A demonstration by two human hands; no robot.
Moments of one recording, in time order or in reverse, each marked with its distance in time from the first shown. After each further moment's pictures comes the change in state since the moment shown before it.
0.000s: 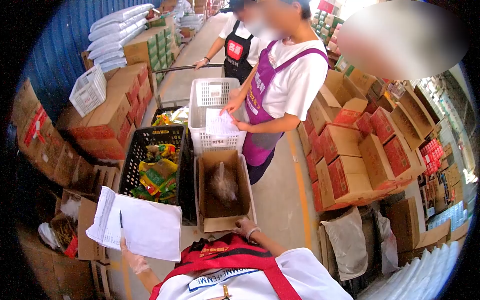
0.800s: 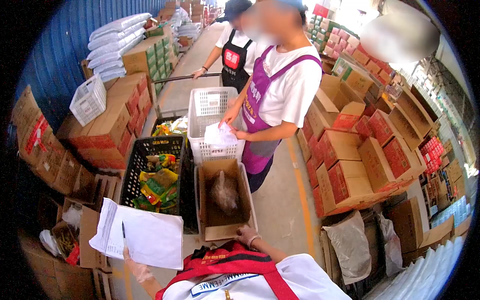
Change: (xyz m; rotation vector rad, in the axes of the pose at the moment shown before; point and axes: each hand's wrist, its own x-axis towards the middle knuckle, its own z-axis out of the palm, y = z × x) left_hand 0.003 -0.002 -0.003 -0.159 0.024 -0.115; right_hand 0.007 0.008 0.005 0.021 -0.084 -0.024
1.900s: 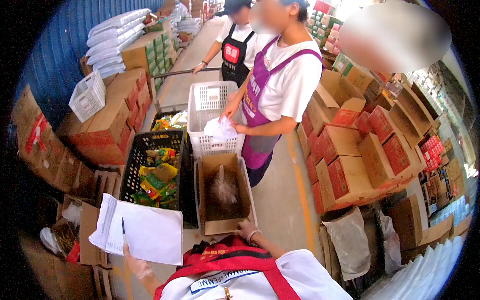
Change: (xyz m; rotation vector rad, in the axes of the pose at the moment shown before) left_hand 0.015 -0.004 -0.028 0.052 -0.061 0.012; right_hand -0.006 -0.005 -0.001 0.043 0.077 -0.020
